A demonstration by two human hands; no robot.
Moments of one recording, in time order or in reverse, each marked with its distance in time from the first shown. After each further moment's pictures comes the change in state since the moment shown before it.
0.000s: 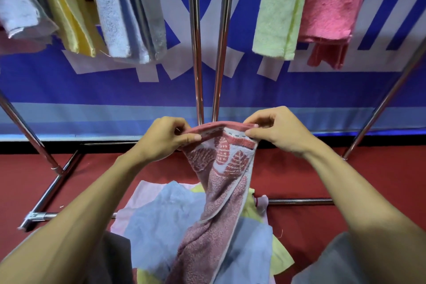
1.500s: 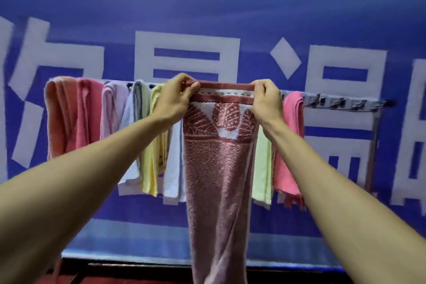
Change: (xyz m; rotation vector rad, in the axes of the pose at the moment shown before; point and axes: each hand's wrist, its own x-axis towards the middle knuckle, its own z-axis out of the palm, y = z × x) left_hand -0.002 0.252 -0.292 -0.157 0.776 0.507; right_hand 0.030 -0.350 -0.116 0.123 0.878 -0.484
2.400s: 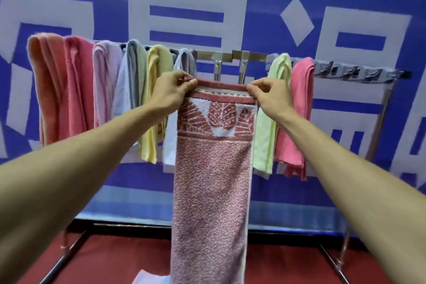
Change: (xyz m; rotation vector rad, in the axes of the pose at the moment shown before) left_hand -0.040 -0.055 0.016 0.007 -0.095 -0.233; right_hand -0.022 0.067 -0.005 -0.183 -0.262 -0.022
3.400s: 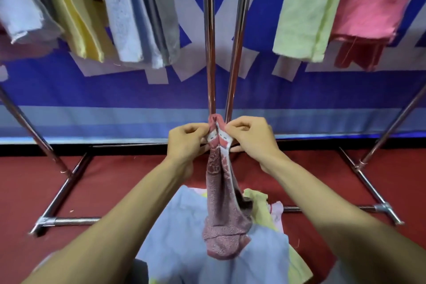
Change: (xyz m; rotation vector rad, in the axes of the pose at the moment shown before) left_hand -0.210 -0.196 0.174 -0.463 -0.087 -1.024; right_hand -0.223 0.211 0.156 0.278 -0.323 0.802
